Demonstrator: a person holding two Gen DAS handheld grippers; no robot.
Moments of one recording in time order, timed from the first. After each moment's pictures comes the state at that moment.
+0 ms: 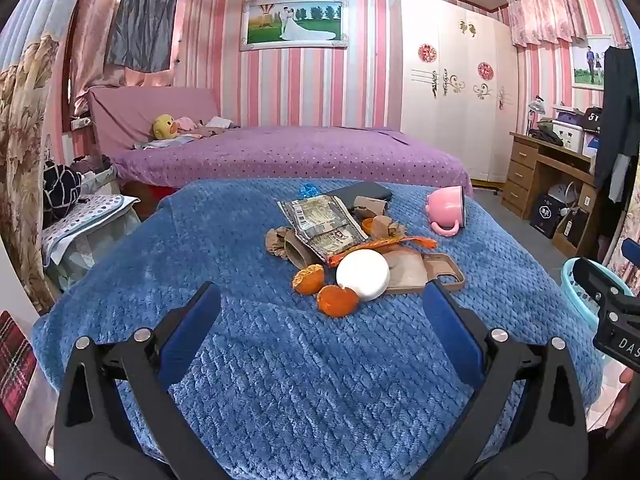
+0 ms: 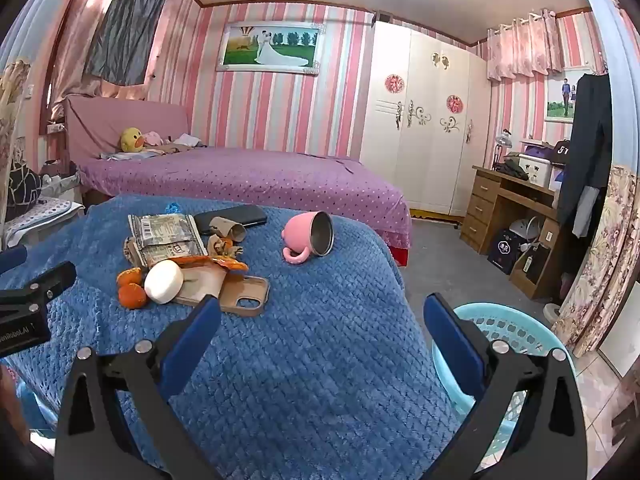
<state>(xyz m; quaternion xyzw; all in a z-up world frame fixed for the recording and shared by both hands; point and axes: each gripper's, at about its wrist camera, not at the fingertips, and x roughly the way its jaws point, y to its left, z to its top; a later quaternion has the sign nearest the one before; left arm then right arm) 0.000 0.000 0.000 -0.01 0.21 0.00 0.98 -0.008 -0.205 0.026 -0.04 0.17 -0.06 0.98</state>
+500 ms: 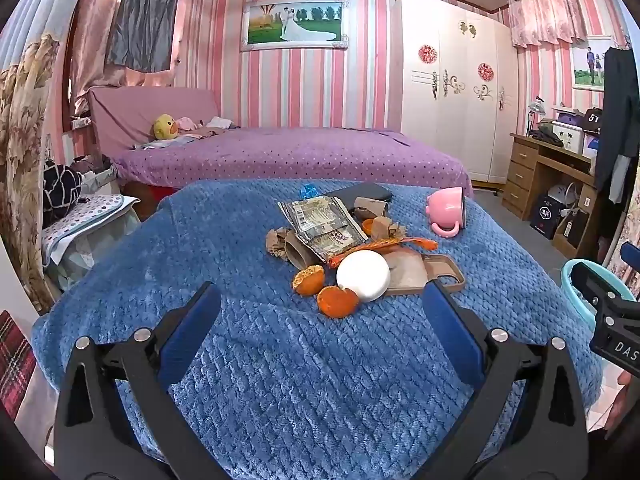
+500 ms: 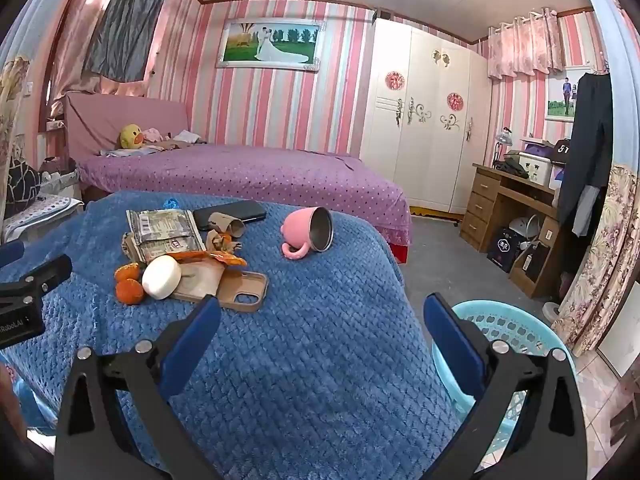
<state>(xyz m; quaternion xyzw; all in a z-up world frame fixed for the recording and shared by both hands) -0.002 -0.001 0.000 -0.01 0.21 0.00 0.98 -0.008 -0.204 0.026 -0.05 0.18 -0.06 0.98</state>
